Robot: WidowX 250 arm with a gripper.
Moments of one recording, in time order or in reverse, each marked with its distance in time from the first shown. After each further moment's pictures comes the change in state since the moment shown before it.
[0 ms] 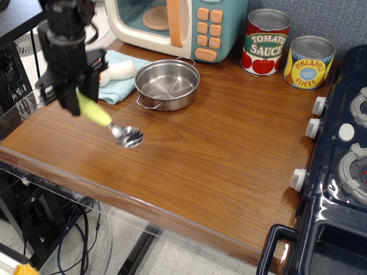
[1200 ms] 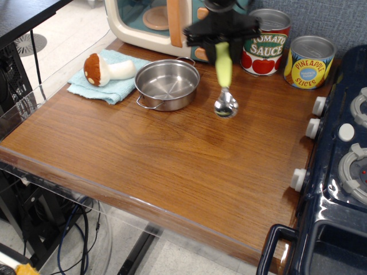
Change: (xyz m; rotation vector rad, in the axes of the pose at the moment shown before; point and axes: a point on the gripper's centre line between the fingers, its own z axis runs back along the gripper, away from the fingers) arm -0.106 -0.198 0.007 -0.379 -0.090 -0.871
